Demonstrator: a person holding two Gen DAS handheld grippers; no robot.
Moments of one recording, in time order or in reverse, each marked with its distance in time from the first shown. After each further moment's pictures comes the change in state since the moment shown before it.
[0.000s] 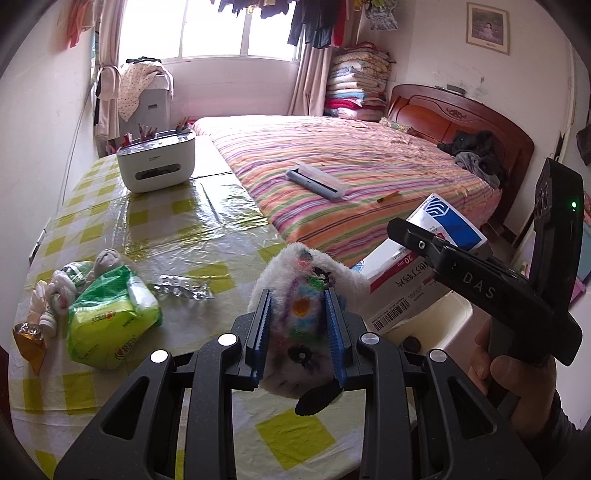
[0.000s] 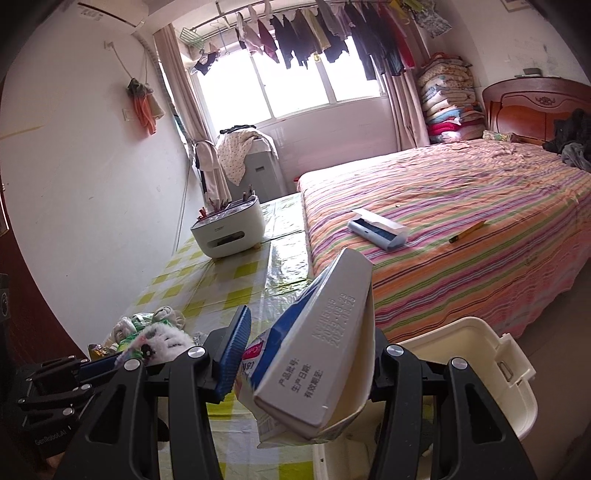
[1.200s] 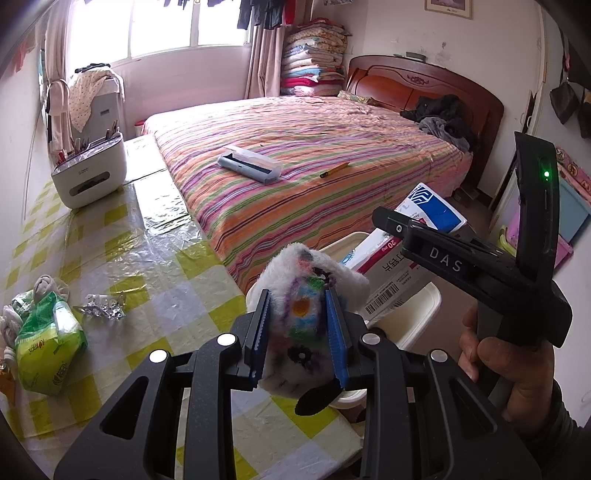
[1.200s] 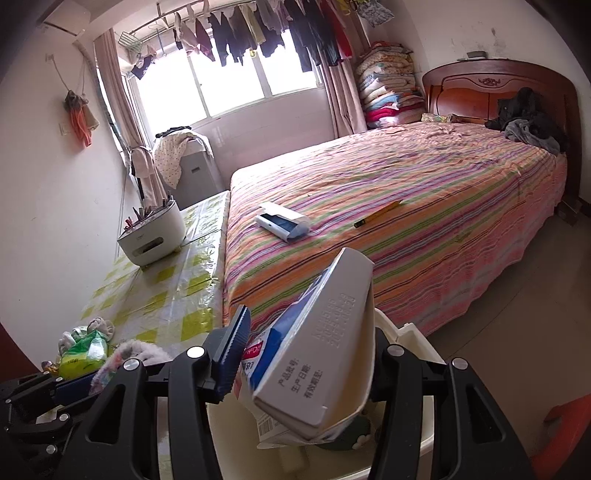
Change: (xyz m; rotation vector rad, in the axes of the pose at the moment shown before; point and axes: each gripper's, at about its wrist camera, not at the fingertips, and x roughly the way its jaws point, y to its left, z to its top) left arm 0.054 -0.082 0.007 0.124 0.075 -0.100; right arm -0.011 -0.091 -0.001 0.094 0.026 -0.216
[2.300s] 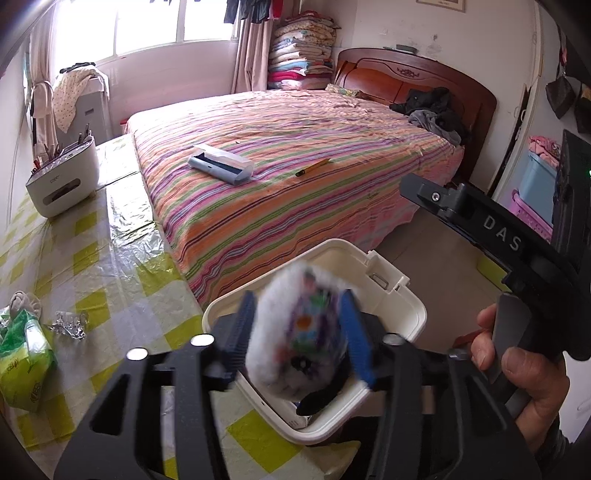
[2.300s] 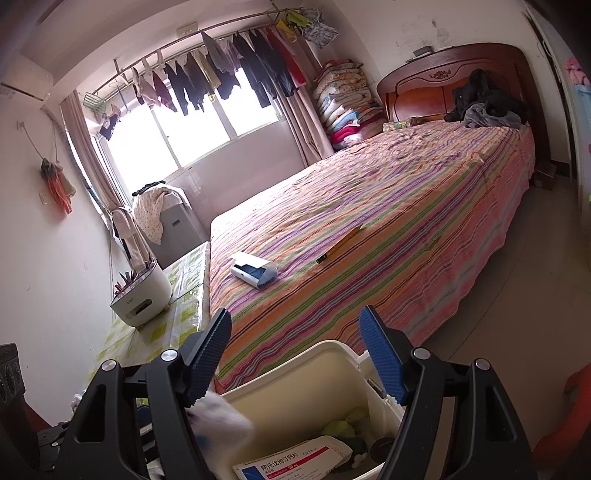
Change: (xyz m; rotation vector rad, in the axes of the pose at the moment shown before) left arm 0.036 -0.030 0.021 0.011 0.016 -0.036; right arm -0.027 -0.048 0.016 0.198 -0.143 -0.026
